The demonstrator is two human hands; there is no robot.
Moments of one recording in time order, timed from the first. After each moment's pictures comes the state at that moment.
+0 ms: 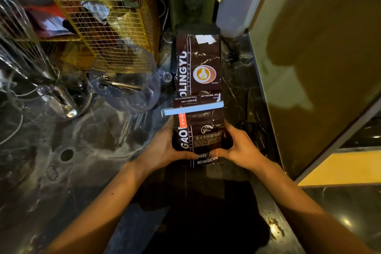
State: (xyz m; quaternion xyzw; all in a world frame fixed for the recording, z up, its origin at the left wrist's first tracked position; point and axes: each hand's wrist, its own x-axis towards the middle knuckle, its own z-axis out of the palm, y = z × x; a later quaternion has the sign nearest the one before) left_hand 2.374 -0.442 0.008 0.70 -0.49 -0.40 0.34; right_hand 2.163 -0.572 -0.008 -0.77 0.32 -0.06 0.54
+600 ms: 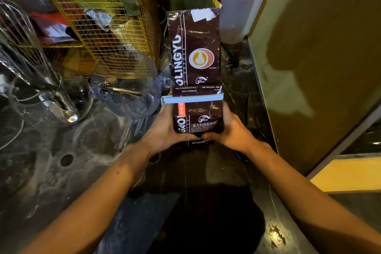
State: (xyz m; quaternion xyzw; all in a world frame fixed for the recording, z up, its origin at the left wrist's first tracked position) left_hand 2.394 -0.484 0.009 0.73 -0.50 -0.30 0.37; right_hand 2.205 -0.608 0.005 -0.82 0.31 -0.09 0.47
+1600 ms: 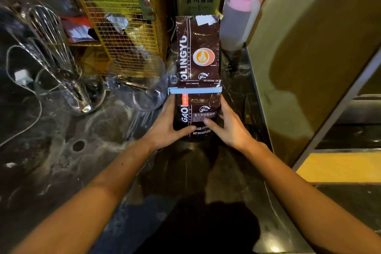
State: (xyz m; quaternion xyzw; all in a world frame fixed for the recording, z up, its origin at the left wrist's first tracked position) left_hand 2.388 -0.456 0.008 0.69 -0.55 -0.26 0.40; right_hand 2.197 -0.577 0.020 -0.83 0.30 -0.16 0.45
